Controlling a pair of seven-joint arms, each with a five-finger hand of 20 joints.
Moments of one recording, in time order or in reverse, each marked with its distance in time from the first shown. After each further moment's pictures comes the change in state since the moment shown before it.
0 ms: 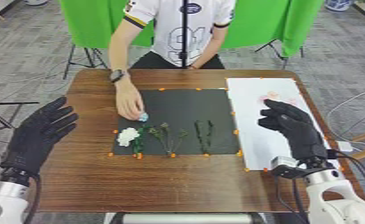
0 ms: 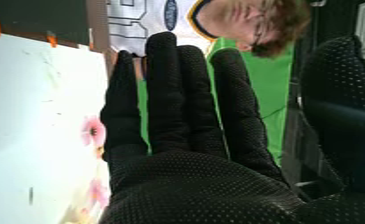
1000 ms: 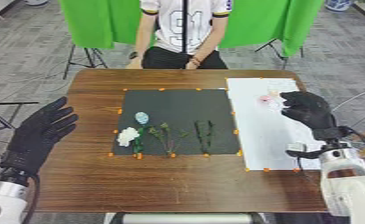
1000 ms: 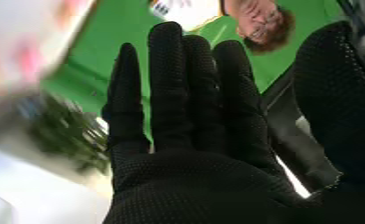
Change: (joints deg) left arm 0.3 1.0 -0.5 0.0 0.0 -0.1 0.0; right arm 8.8 17.0 -3.7 10.3 -33.3 19.7 -0.9
